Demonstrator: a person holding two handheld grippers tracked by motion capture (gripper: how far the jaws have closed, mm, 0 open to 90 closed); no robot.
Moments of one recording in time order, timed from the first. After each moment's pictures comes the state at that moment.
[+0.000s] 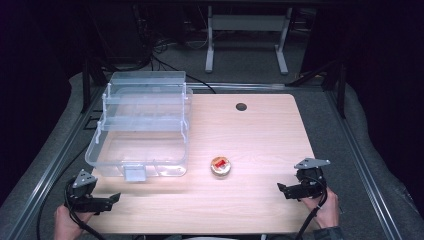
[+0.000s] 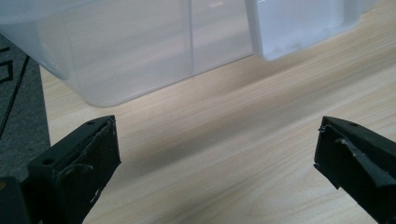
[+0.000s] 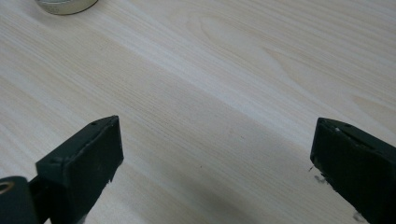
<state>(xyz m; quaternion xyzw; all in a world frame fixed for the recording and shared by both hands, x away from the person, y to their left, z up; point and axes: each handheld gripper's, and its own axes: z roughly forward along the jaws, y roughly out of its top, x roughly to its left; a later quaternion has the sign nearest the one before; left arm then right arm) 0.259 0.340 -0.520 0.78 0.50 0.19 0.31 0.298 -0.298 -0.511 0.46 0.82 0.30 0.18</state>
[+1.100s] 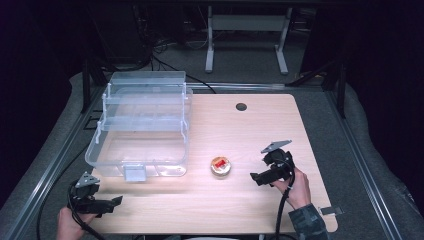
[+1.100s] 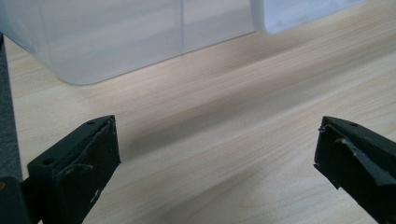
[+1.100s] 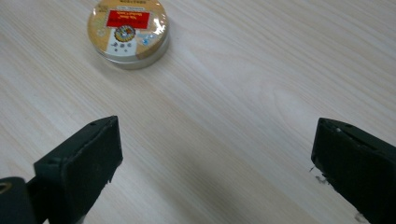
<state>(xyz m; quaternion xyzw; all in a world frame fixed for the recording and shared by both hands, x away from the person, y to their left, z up) 0.261 0.338 -0.535 0.78 0.52 0.16 0.30 0.344 -0.214 -0.489 0.41 0.86 0.27 0.14</state>
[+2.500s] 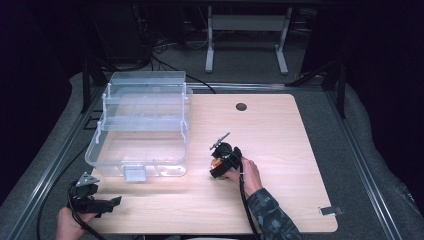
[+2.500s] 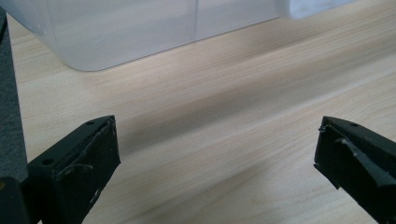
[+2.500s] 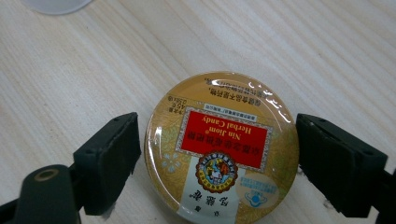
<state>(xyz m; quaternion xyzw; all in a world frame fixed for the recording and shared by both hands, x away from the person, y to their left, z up) 0.264 0.344 -0.538 0.78 0.53 0.15 0.29 0.402 -0.082 -0.535 0.35 0.91 0.21 0.10</state>
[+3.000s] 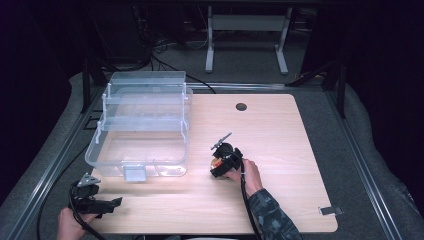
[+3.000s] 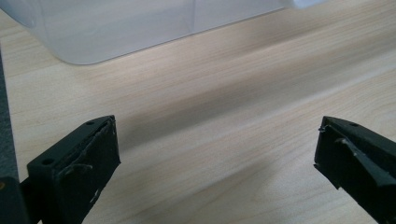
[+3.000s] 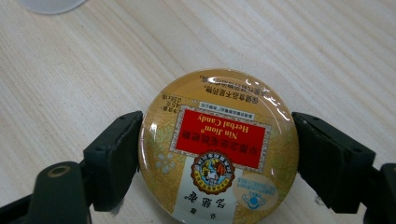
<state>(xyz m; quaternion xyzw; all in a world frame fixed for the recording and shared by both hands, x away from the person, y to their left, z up) 0.265 0.343 -0.543 0.78 0.53 0.14 0.28 0.404 -0.086 -0.539 0.35 0.90 0.22 0.09</state>
